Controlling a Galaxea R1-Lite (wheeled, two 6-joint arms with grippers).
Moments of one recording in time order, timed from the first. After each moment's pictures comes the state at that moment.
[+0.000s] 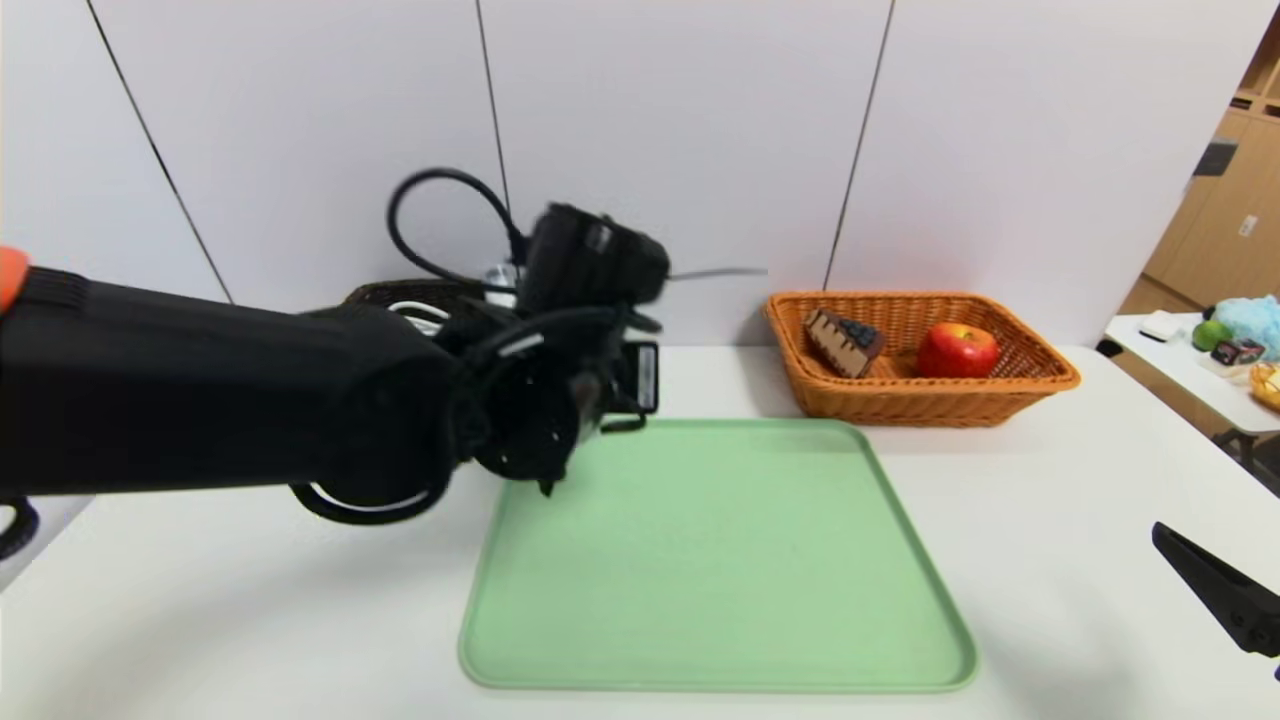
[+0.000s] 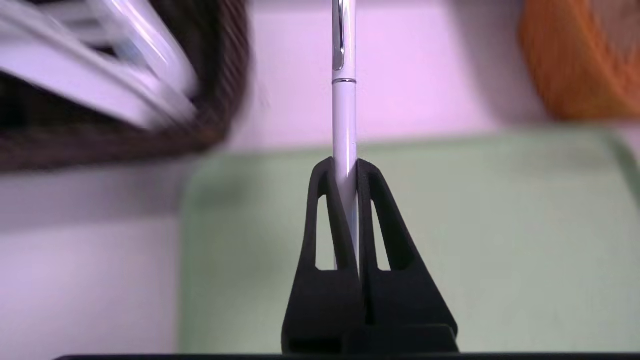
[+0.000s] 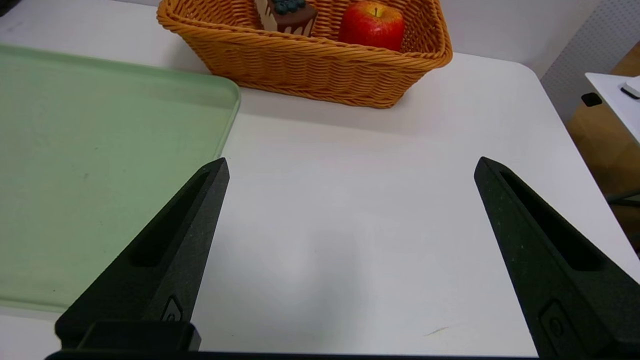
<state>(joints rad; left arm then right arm) -0.77 1.86 -1.35 -0.11 0.57 -0.35 -0.01 0.85 -0.15 -0.57 0.05 -0.14</state>
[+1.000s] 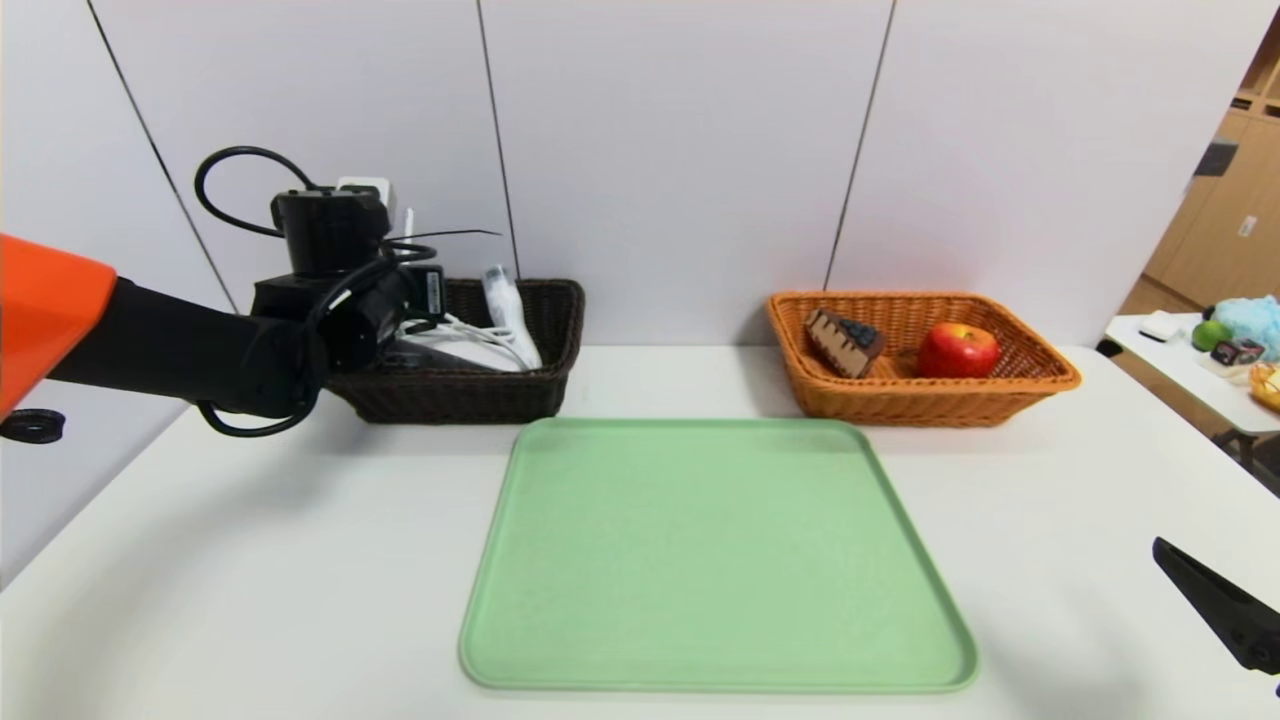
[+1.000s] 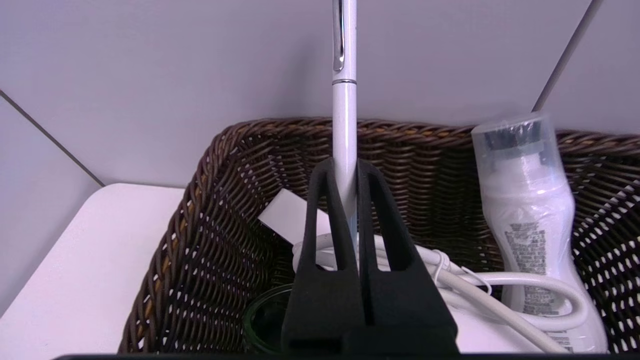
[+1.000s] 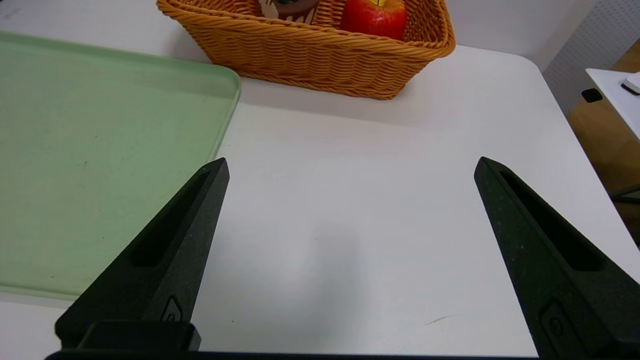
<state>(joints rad) -0.22 1.99 -1.26 -0.61 0.38 0.01 -0.01 0.83 -0.13 -0.56 0.05 -0.15</state>
